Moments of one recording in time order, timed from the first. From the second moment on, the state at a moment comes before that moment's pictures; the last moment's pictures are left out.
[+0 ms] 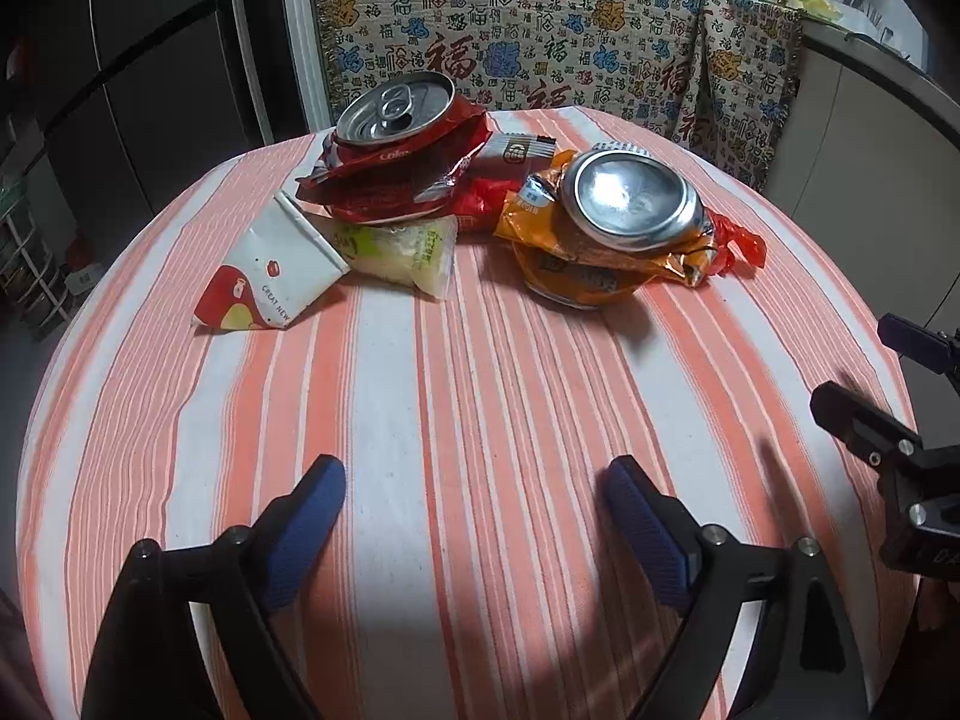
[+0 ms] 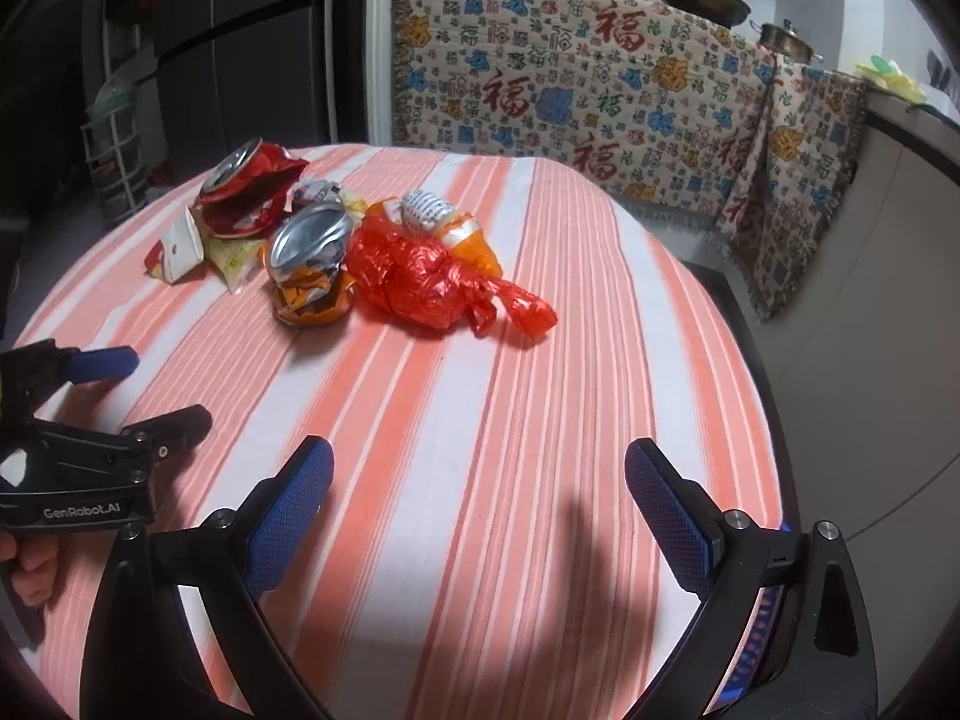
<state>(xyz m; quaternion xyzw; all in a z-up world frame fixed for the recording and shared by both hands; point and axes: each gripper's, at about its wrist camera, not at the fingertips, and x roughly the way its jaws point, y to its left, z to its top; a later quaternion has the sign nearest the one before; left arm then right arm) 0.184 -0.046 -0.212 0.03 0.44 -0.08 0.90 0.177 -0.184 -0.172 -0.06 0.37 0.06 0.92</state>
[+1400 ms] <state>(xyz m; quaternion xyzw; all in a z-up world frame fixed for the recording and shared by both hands) 0.173 -0.028 -0.216 0.03 0.44 -0.09 0.89 0.181 -0.175 -0.193 -0.09 0.41 0.08 0.90</state>
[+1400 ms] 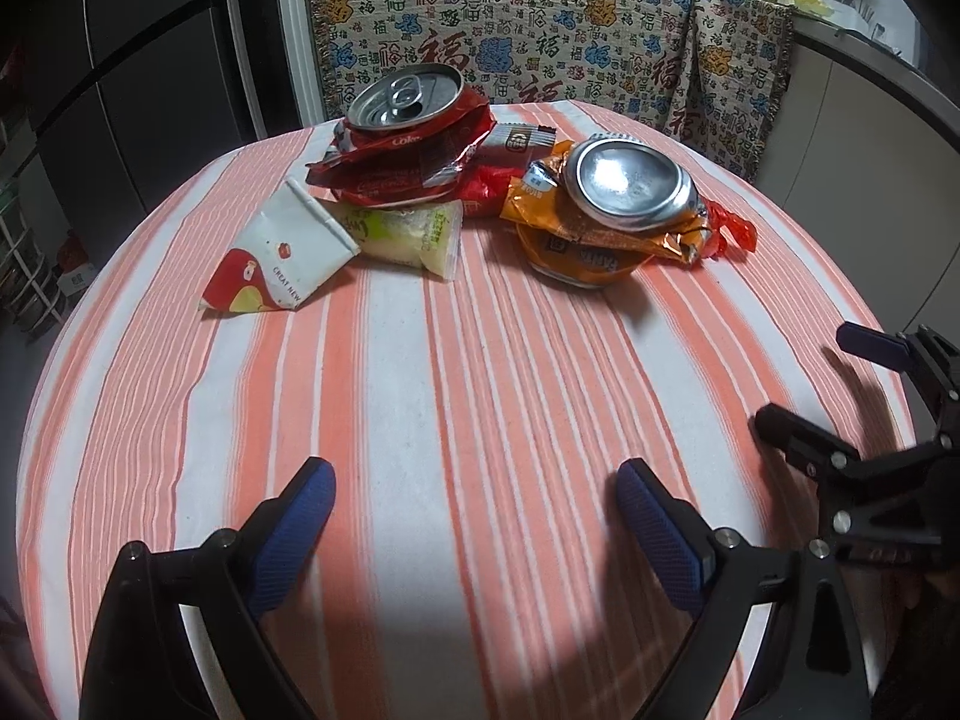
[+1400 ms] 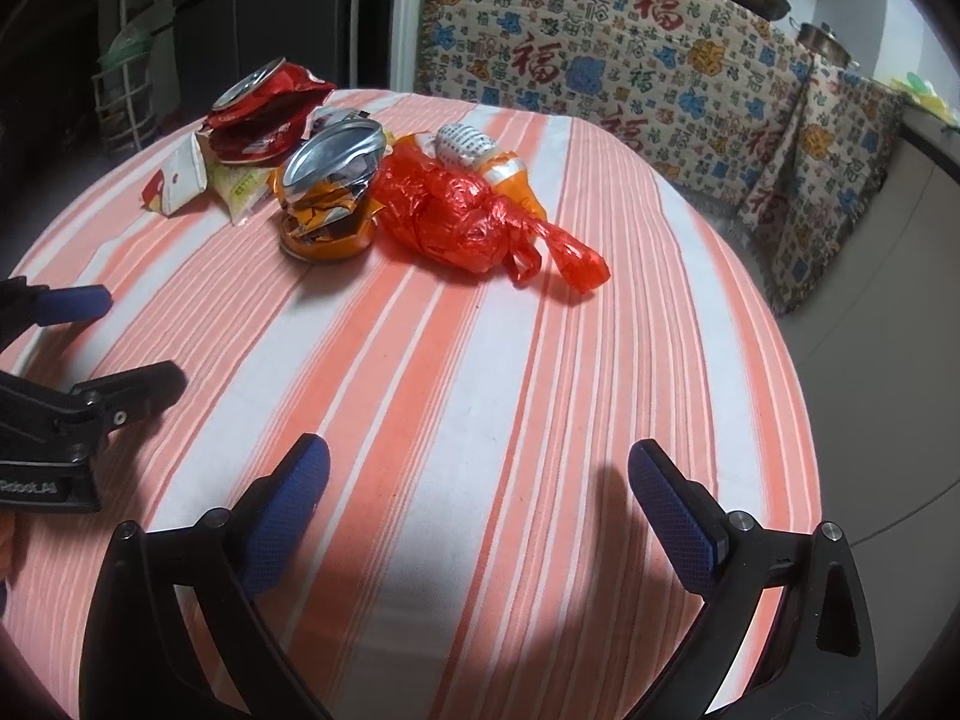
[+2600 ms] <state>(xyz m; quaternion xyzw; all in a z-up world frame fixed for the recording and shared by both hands) 0.263 0.074 -0.200 0.06 0.44 -0.22 0.87 0.190 -0.186 -0.197 -0.05 0.43 0.10 0.90</state>
